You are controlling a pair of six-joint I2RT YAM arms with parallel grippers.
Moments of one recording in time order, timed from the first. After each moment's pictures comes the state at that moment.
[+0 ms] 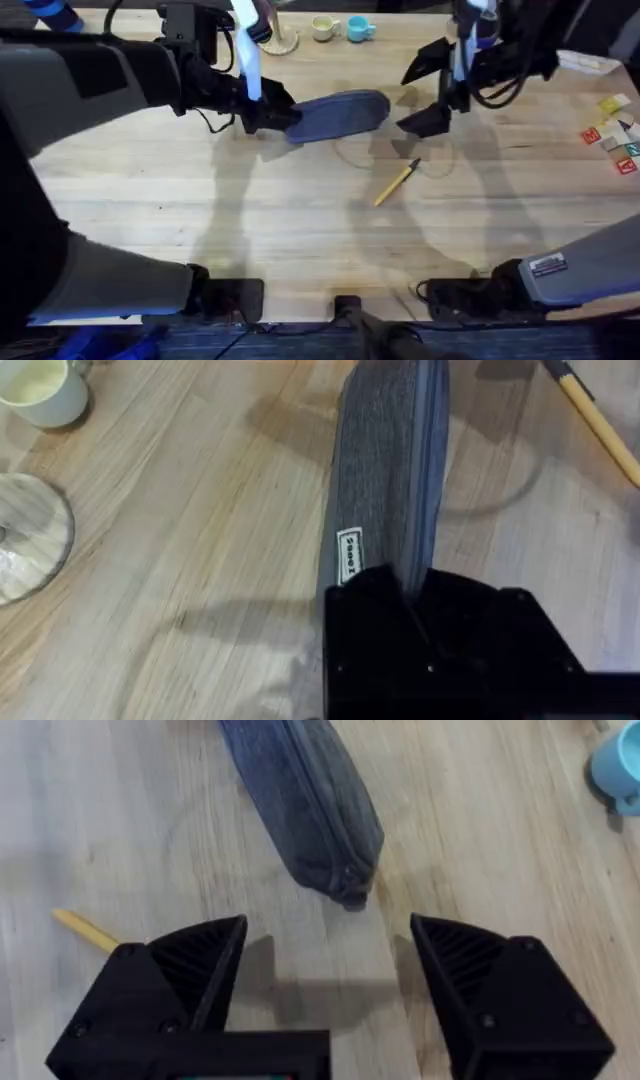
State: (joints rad) left arm -0.05 1.63 0.93 -0.40 0.82 0.93; right arm -0.02 1.77 1.25 -0.80 -0.73 -1.29
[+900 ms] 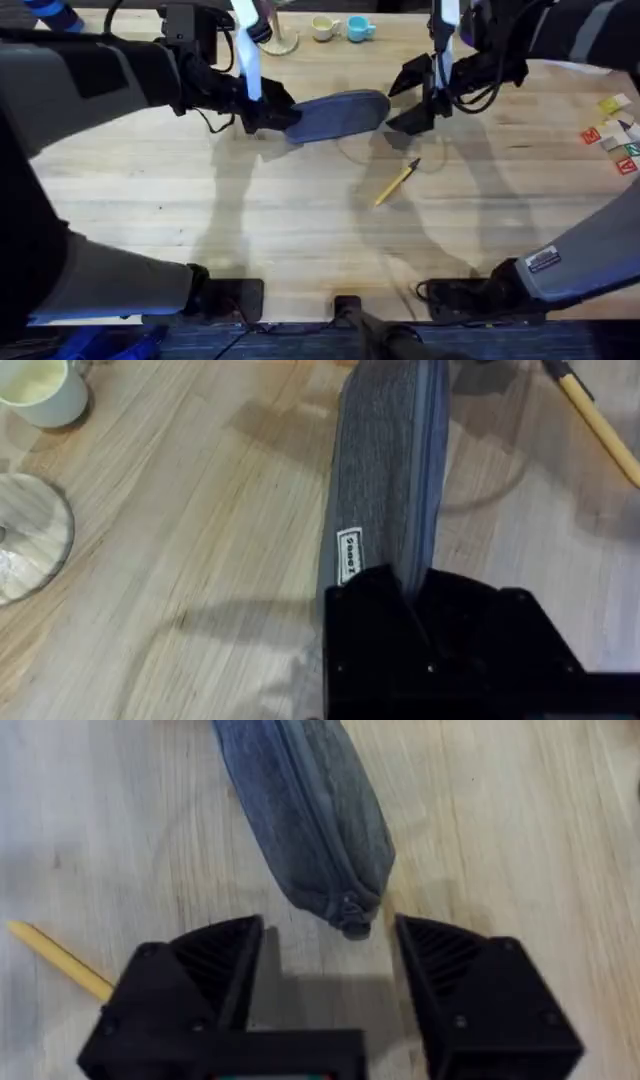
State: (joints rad) left arm -0.05 1.63 0.93 -0.40 0.82 0.93; right arm 0.02 1.87 1.25 -0.71 -0.74 -1.30
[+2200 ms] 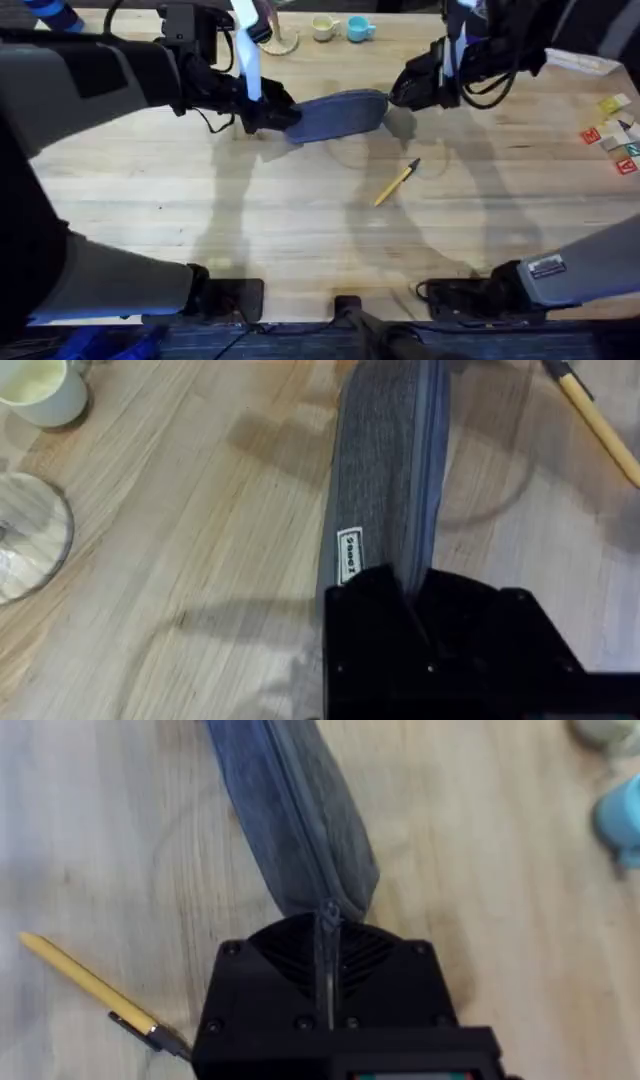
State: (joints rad) left arm -0.05 1.63 0.93 -0.40 0.82 0.93; right arm 0.03 1.76 1.26 -0.74 -0.74 -1.29
